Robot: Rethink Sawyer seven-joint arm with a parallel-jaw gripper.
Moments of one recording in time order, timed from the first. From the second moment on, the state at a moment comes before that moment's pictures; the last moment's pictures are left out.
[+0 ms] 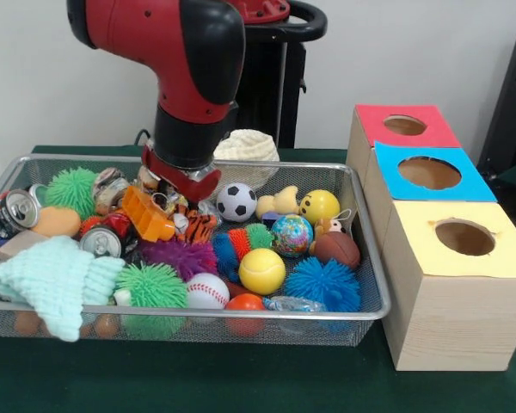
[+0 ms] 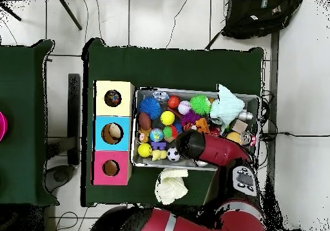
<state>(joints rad) -0.25 -0.41 -0.23 1.64 -0.06 0.39 2.13</state>
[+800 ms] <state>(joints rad) -0.30 -0.54 -0.23 1.56 -0.12 0.53 2.13</state>
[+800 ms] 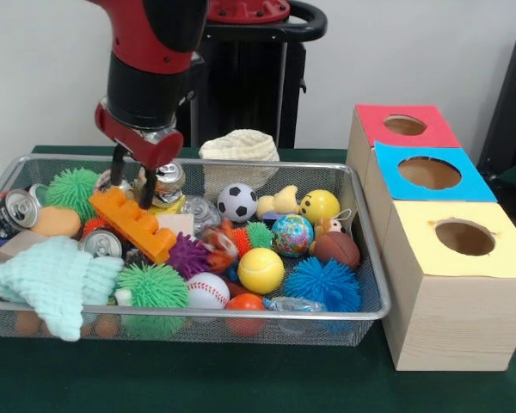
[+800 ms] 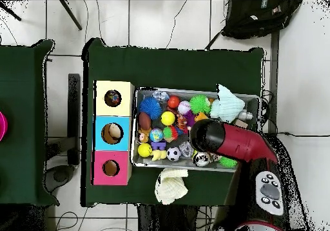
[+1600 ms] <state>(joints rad) -0.35 -0.55 -0.23 1.45 -0.19 0.53 2.13</state>
